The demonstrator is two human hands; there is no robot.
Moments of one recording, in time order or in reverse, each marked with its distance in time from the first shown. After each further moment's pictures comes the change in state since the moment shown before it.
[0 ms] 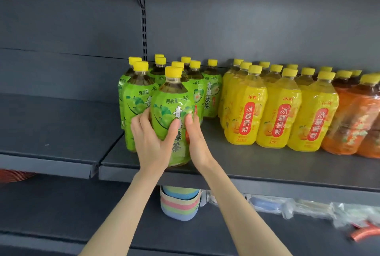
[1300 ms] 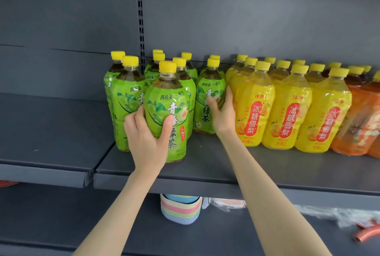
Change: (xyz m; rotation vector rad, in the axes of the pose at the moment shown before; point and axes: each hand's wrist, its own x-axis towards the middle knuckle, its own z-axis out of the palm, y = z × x) left_hand 0.017 -0.020 0.008 0.121 0.033 -0.004; right_hand 0.082 0.000 -0.067 -0.328 0.574 -0.102
